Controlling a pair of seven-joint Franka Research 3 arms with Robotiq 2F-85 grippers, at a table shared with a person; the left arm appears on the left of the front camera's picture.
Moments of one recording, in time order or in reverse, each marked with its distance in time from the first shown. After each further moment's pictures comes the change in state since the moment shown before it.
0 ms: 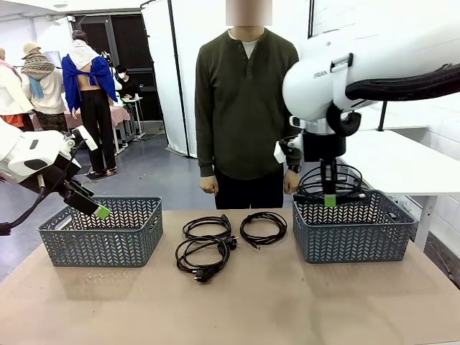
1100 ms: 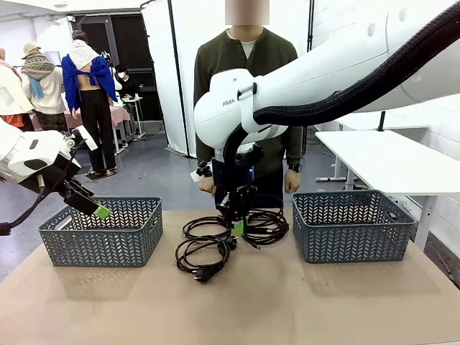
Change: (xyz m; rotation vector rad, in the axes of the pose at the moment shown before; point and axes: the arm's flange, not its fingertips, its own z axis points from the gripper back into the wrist) left arm 0.000 0.000 0.000 -0.001 0.000 0.001; right arm 0.193 0.076 -0.023 0.104 -0.035 -0.310
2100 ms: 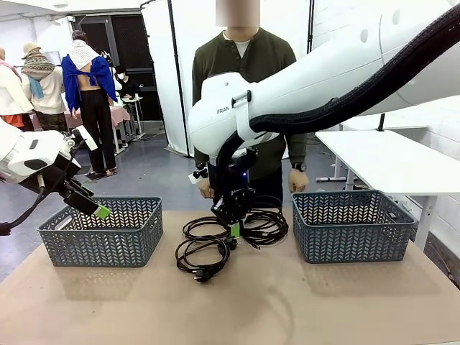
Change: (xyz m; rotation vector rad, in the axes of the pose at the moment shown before) left arm 0.000 0.000 0.000 0.000 0.000 0.000; right arm 0.010 0.010 -0.009 -0.024 -0.003 -0.086
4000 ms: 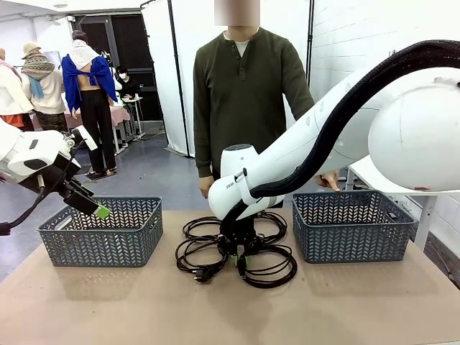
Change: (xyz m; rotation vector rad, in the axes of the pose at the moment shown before) left arm 0.000 0.000 0.000 0.000 -0.001 0.001; right arm 0.054 -0.066 -0.163 0.037 -0.088 -0.941
